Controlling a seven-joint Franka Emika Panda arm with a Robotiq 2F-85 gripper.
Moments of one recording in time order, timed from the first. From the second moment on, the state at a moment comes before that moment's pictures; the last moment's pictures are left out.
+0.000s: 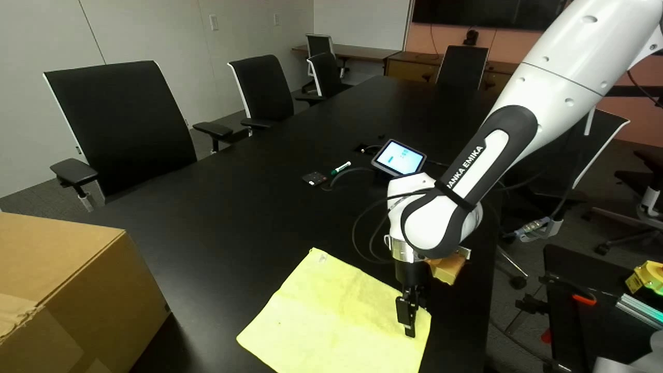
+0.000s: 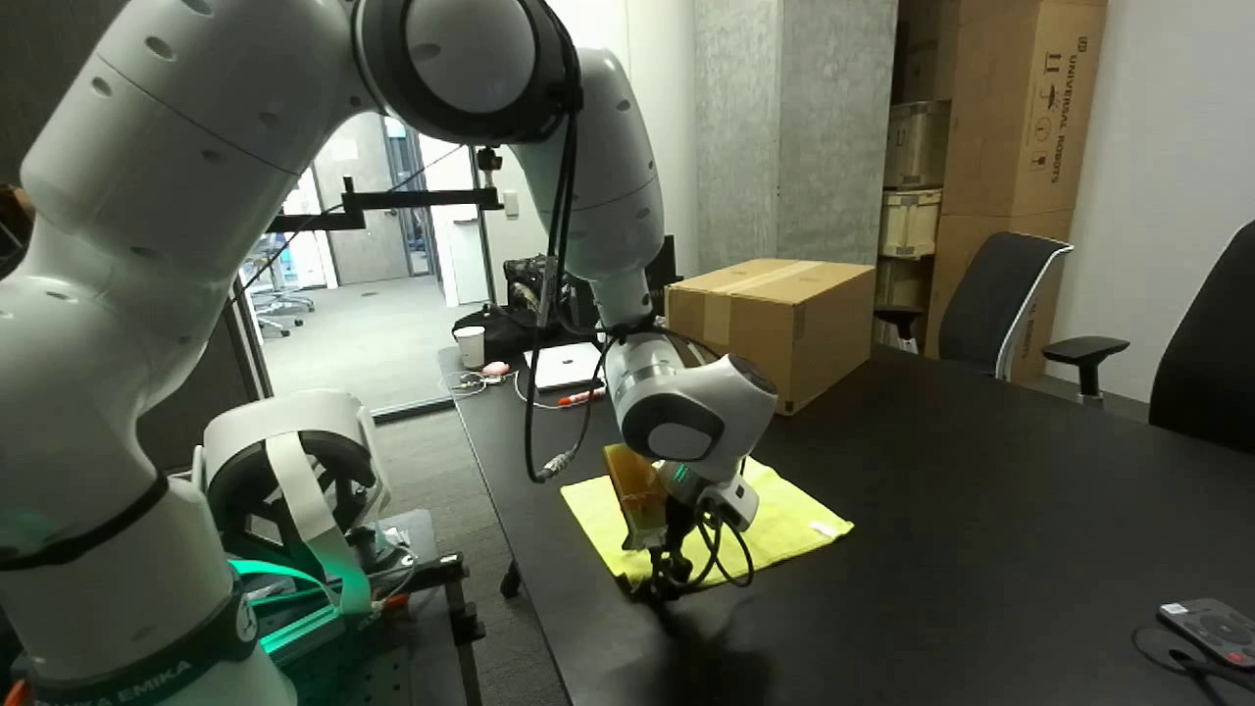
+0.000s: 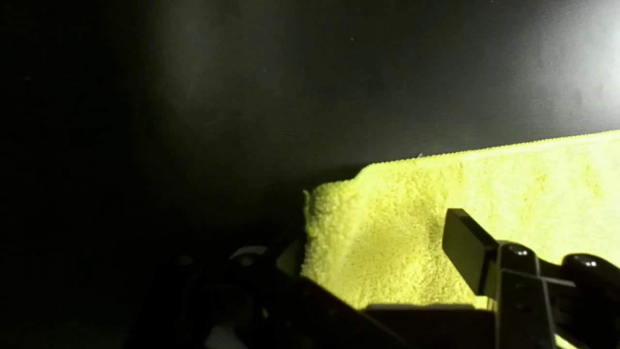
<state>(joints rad) -0.11 0.72 0.24 -2.13 0.28 2.50 -0.13</state>
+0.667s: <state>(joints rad) -0.10 0.70 0.23 -2.11 0.28 2.47 -0.13</state>
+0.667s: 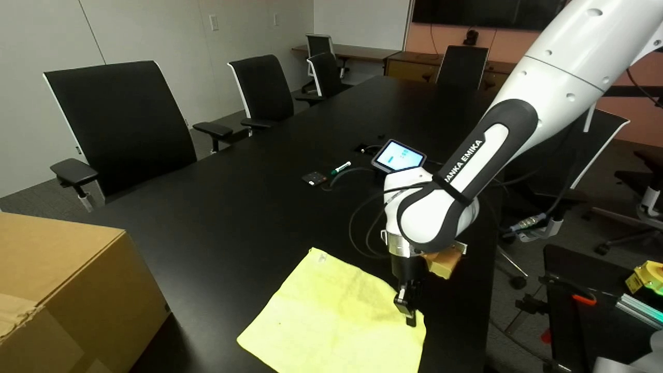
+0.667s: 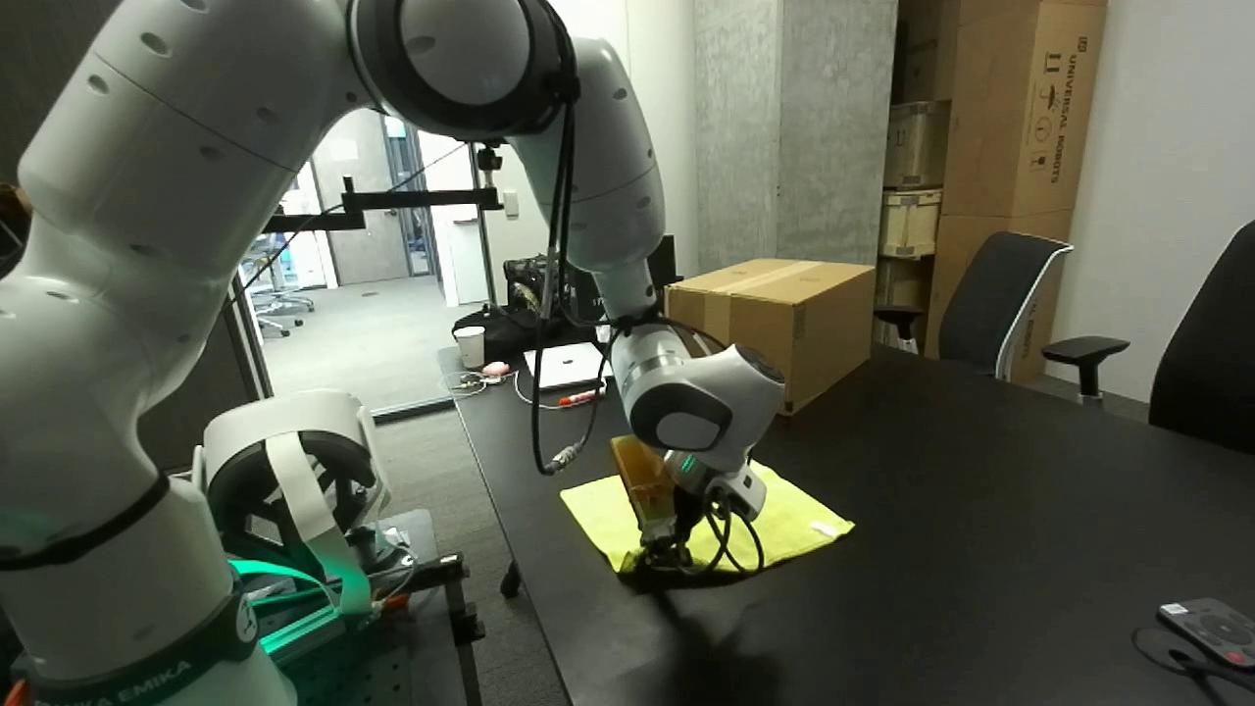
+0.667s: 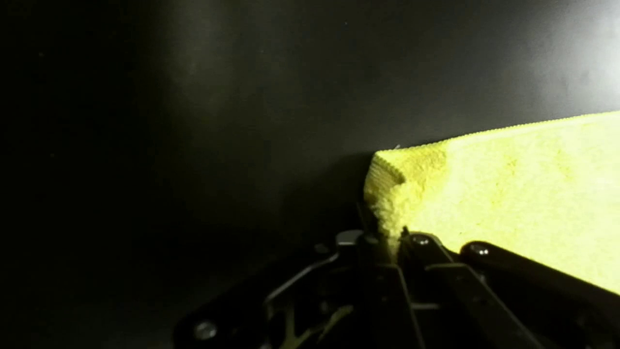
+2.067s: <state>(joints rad) -0.02 0.75 0.15 -1.72 0.25 2.13 -0.06</state>
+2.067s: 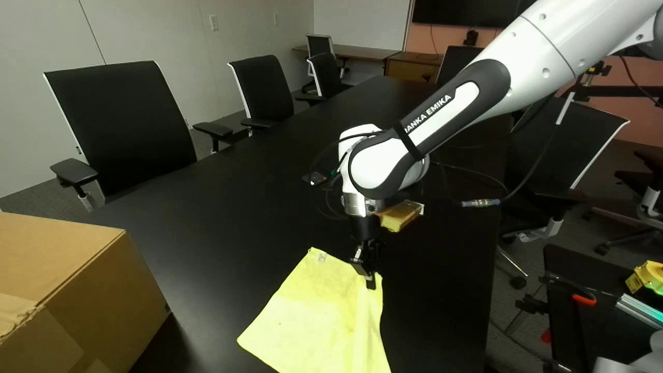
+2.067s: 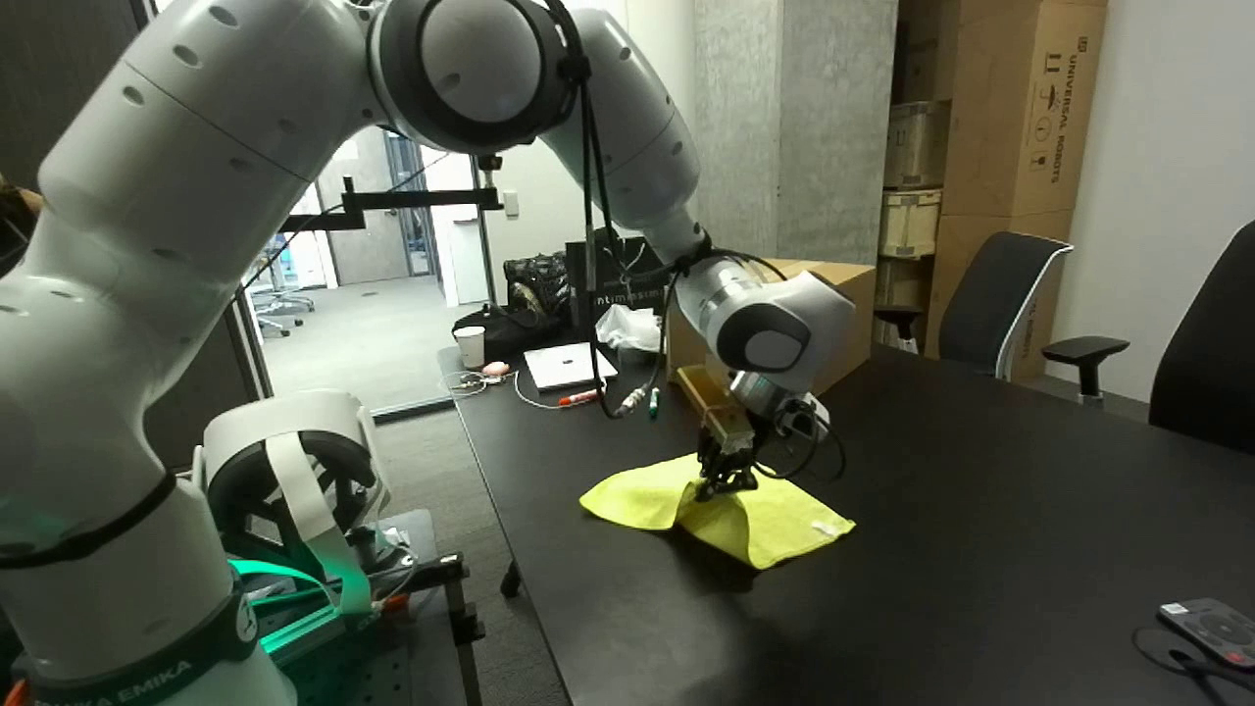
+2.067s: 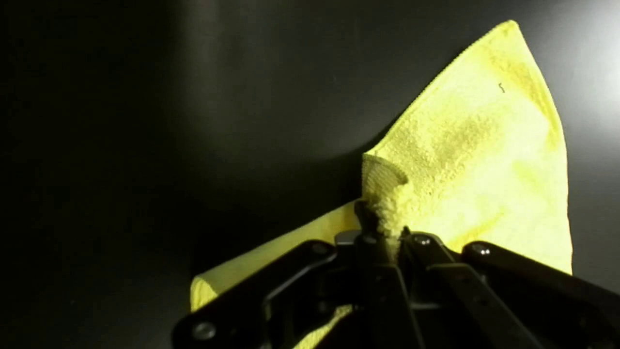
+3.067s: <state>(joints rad) 0.08 0.95 0.07 -1.26 0.24 2.05 0.24</state>
